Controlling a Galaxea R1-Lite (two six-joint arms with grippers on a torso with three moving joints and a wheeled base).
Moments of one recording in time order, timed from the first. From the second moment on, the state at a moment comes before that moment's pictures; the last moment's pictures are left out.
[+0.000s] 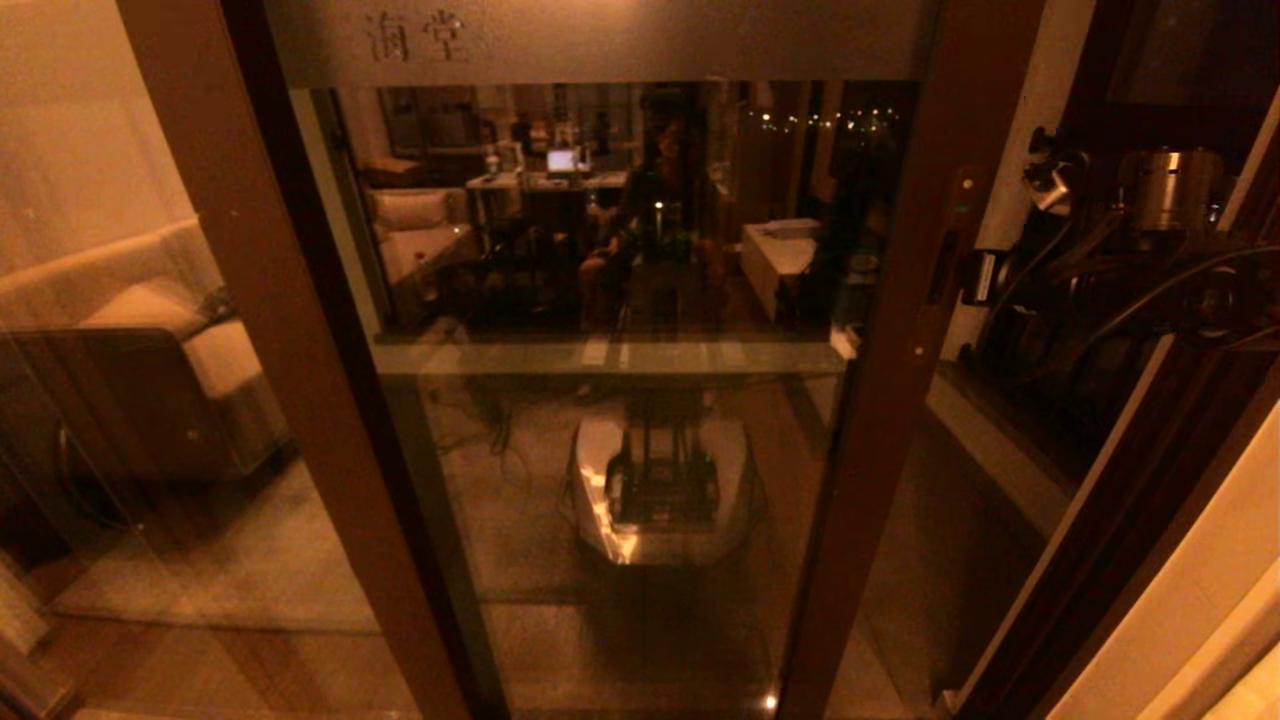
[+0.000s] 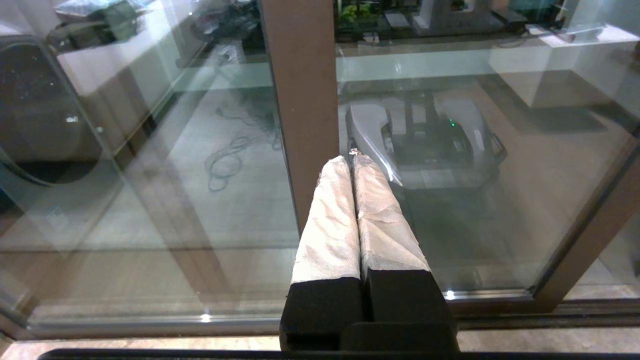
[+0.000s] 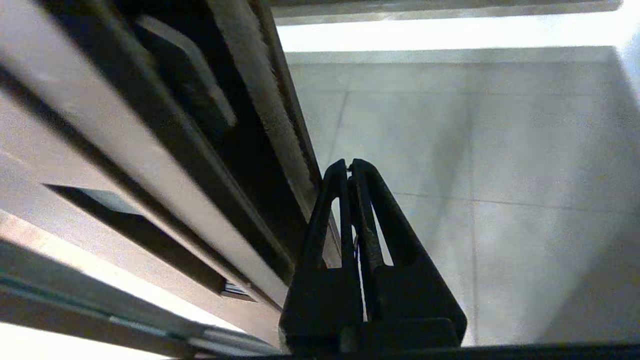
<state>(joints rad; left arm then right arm) 0.00 0.00 -0.01 0.02 -0.03 0.08 -0.01 1.97 -1.52 -0.21 0.34 0.06</state>
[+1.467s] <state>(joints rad) 0.00 0.00 -0.01 0.02 -0.03 0.08 0.19 2.02 -1.45 -0.34 0.17 0.06</state>
